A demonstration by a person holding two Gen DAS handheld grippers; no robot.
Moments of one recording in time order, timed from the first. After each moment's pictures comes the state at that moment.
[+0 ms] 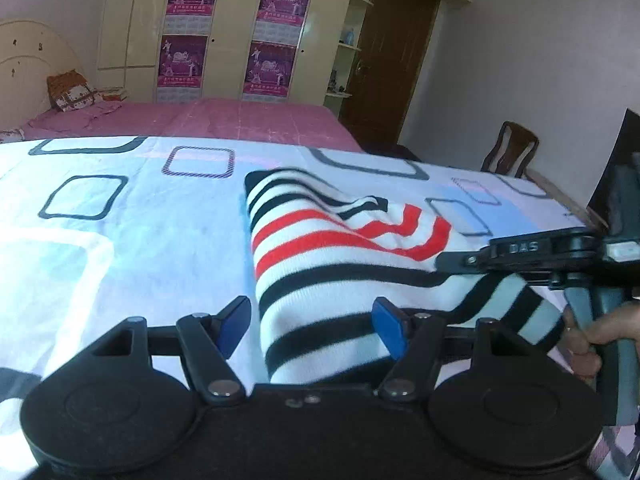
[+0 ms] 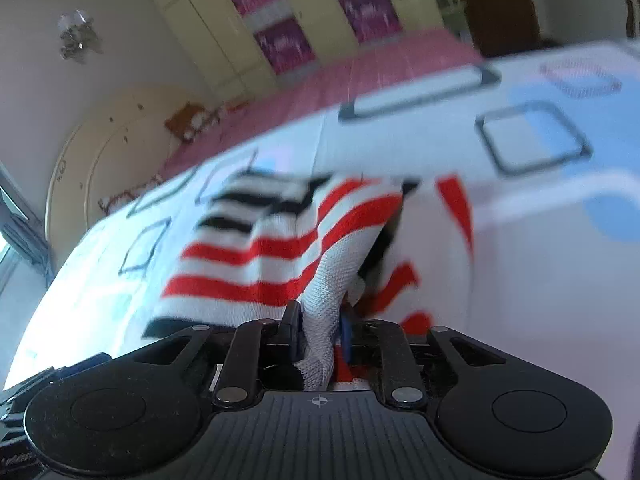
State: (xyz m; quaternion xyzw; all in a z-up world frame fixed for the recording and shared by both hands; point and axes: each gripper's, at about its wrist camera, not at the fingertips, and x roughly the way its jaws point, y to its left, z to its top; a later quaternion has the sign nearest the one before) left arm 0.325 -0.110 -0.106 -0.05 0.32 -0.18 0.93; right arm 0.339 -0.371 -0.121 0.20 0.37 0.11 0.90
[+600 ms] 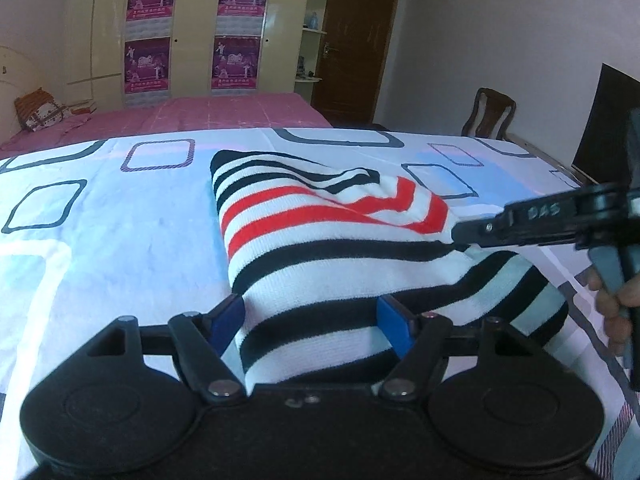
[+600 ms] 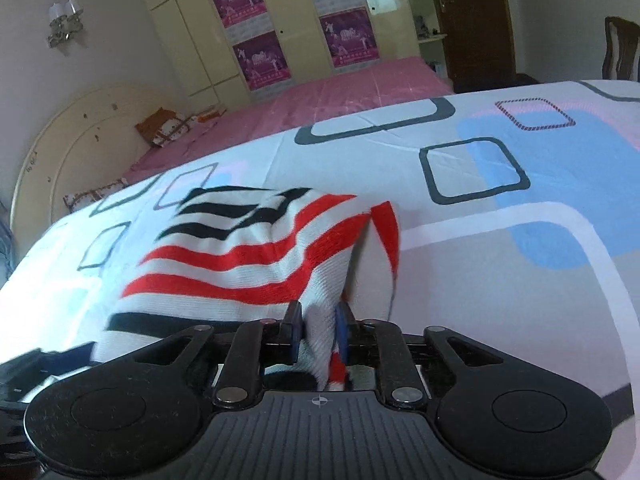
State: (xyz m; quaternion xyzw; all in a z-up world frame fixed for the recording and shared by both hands) left arm 0.324 -0.138 -0.129 0.01 0.33 -0.22 0.92; right arm 0.317 -0.383 -0.120 0.15 0.37 0.07 0.91
